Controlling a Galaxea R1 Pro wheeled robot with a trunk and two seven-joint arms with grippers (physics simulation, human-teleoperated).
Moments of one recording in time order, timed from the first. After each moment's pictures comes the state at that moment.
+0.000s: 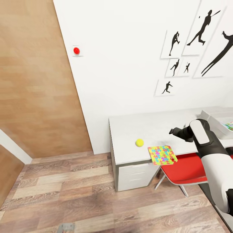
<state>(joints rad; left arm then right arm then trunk) -0.43 0.06 0.05 -0.07 -0.05 -0.09 0.03 -1.06 -0.28 -0.01 -0.93 -0.91 1.01 -0.68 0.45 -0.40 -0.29</state>
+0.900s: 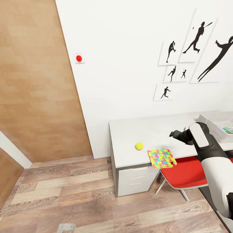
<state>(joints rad) -0.43 0.06 0.05 -0.07 -0.05 -0.09 0.03 -1.02 -0.28 -0.01 -0.93 -0.91 0.99 -0.68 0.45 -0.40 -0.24</state>
